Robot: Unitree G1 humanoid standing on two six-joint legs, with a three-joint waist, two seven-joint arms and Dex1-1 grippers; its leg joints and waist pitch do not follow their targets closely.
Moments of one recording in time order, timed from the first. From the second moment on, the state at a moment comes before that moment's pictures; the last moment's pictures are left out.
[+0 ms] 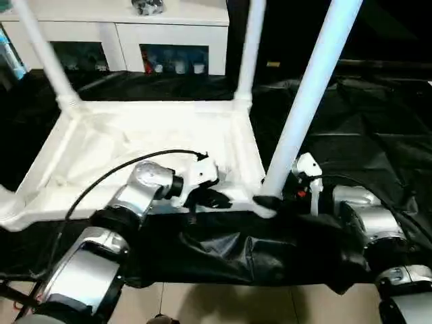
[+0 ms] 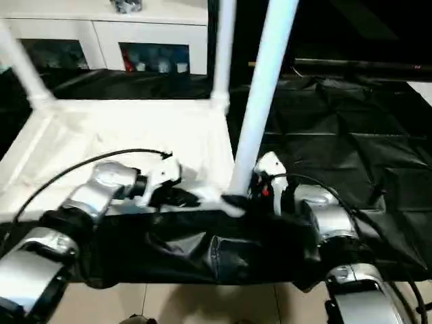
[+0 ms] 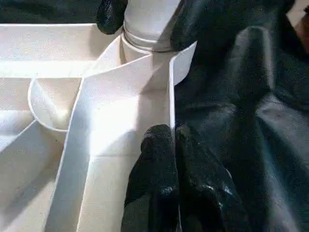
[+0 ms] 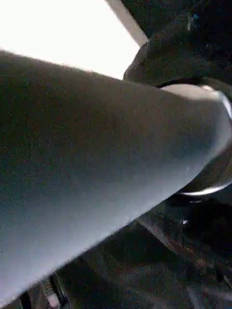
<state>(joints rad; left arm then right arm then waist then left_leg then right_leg) -0.77 0.25 -0.28 0.91 0.09 -0.11 -1.28 -0.54 -0.37 0.09 0.71 0.16 0.12 1.19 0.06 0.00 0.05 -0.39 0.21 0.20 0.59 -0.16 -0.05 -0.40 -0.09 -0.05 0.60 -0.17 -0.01</state>
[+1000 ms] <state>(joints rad) -0.82 0.14 -0.22 0.94 0.13 0.04 -0.85 -0.72 -0.07 -0.09 1.01 0.13 -0.04 0.37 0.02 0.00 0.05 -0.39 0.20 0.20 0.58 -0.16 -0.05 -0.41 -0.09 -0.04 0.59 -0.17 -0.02</state>
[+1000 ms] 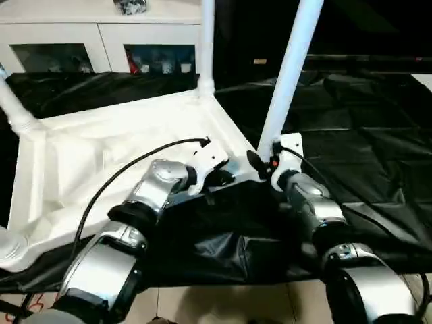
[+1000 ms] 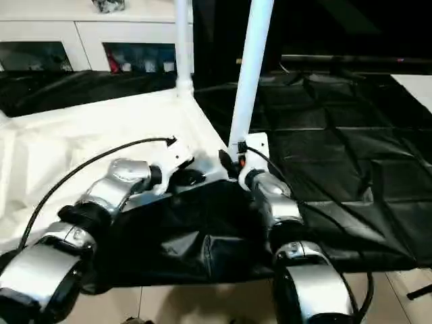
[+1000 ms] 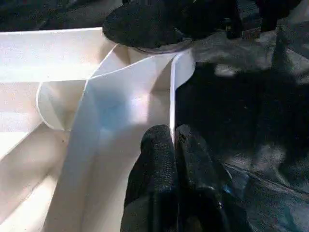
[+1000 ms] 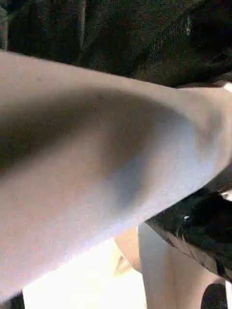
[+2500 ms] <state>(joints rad) -0.75 0.17 -0.20 0.88 0.11 0.02 -0.95 -0.60 -0.09 -0.07 0.83 0.12 0.03 0.52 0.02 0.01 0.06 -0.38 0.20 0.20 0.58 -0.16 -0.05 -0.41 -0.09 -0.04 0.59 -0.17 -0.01</state>
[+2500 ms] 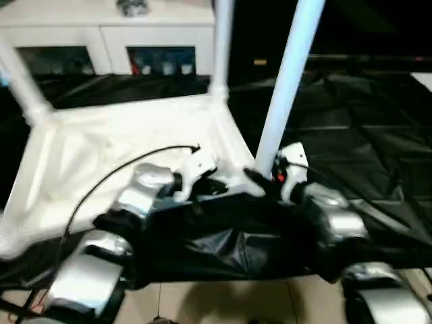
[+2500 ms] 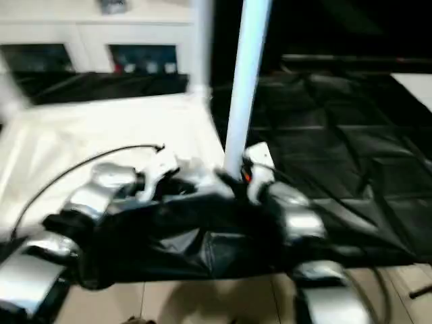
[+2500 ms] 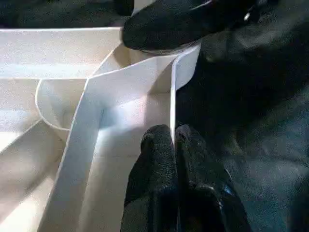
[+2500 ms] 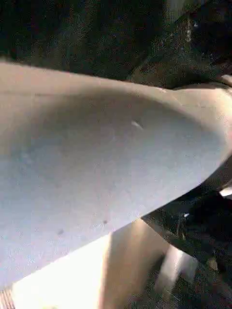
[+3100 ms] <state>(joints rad) -0.75 0.16 -0.22 0.85 0.11 0.01 -0.96 -0.56 -0.17 -0.06 0.79 0.13 -0.01 0.65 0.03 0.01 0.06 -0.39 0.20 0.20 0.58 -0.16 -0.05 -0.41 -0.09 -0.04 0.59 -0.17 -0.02</state>
